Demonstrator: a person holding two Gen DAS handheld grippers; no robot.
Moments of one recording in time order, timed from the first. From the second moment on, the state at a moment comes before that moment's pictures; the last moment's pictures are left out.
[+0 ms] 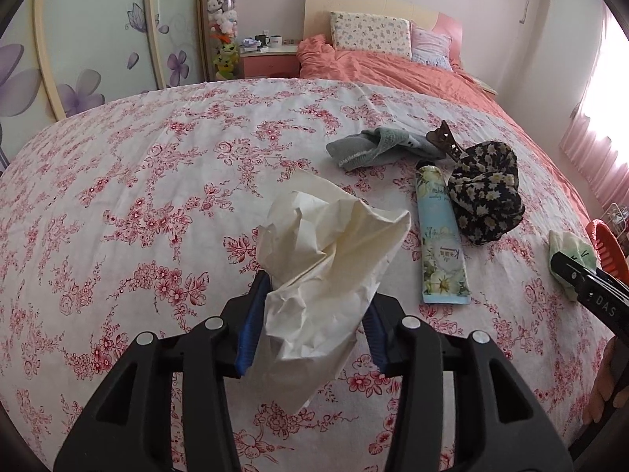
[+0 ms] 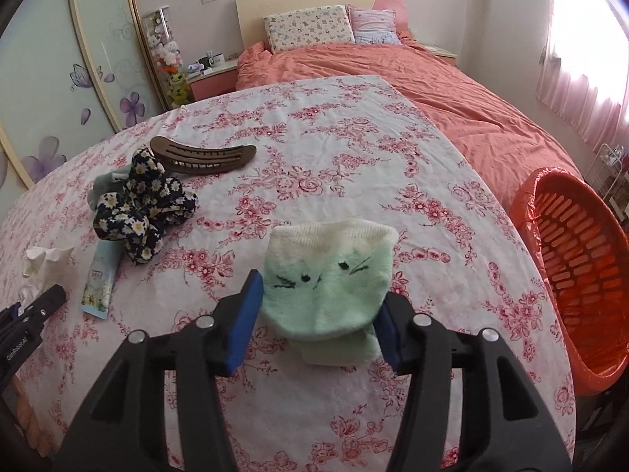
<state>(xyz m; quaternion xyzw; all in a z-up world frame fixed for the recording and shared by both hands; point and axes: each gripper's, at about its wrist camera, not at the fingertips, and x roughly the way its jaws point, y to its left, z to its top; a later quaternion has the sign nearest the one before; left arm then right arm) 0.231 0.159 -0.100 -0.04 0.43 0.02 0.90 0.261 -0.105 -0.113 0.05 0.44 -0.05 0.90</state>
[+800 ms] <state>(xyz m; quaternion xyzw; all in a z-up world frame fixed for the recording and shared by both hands) 0.232 0.149 -0.103 -0.01 0.44 0.03 0.90 0.265 -0.098 -0.118 0.04 0.45 -0.05 0.89</state>
